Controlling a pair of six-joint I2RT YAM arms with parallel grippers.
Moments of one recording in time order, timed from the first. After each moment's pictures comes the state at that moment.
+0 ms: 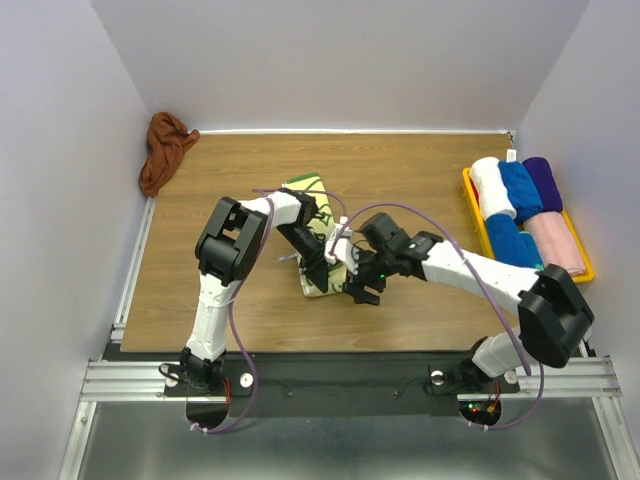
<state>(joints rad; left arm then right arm) -0.53 2.21 1.49 -1.09 0.98 0.81 0.74 1.42 0.97 -0.57 -0.44 -0.53</state>
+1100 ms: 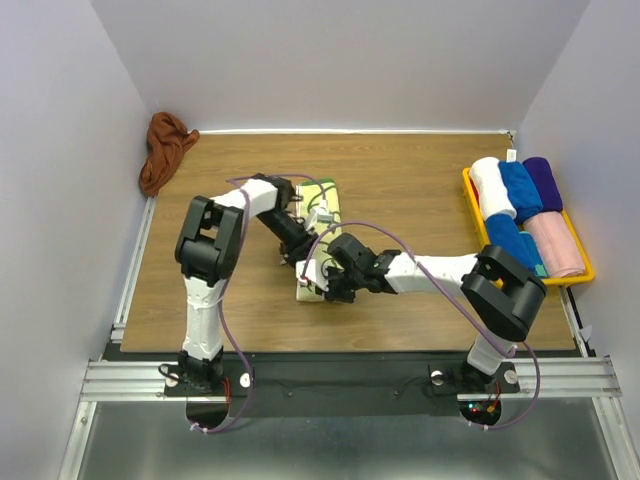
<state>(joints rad) -0.42 2.14 1.51 -1.18 0.90 0.85 0.93 1.71 0.94 -0.16 -0.34 -0.58</state>
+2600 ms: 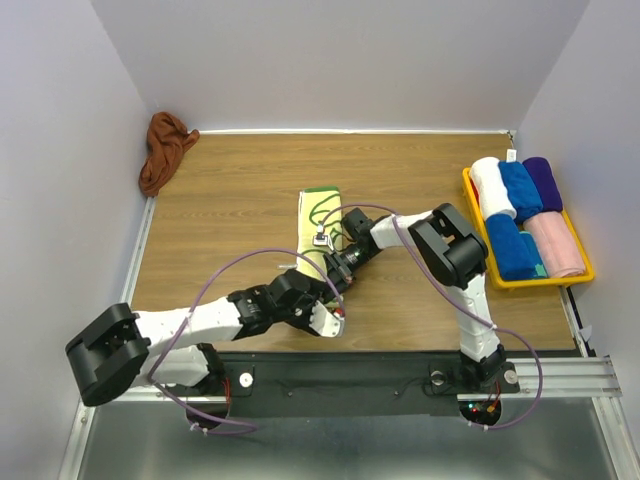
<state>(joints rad) -1.01 1.12 0.44 -0.05 0.02 1.01 0.62 2.20 1.28 -0.46 -1.26 -0.01</state>
